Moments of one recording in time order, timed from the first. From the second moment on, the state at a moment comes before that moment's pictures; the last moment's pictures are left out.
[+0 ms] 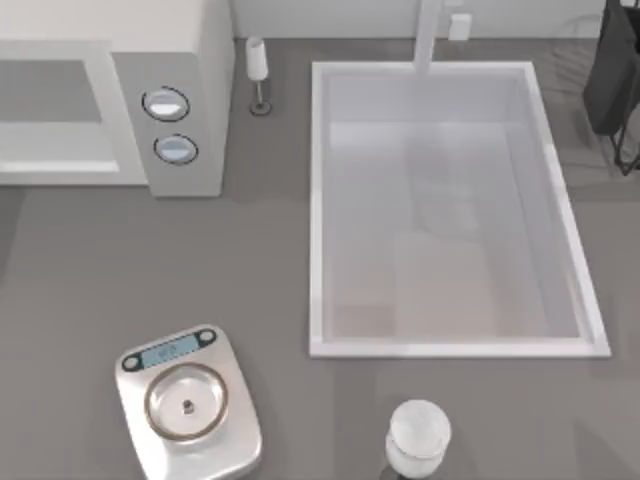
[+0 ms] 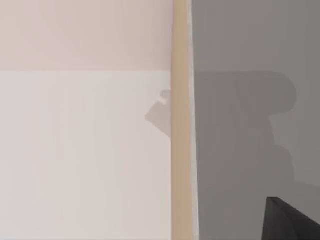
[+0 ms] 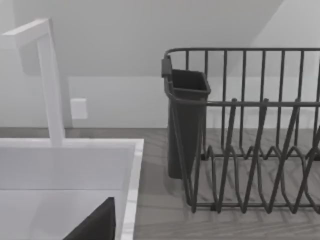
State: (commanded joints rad) left arm 1.03 1.78 1.02 -0.33 0.66 0.89; right arm 0.00 0.00 0.00 0.00 0.00 0.00
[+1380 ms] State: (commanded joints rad) left arm 0.53 1.19 0.45 -0.12 0.38 0.41; right arm 0.00 0.00 0.00 0.00 0.00 0.00
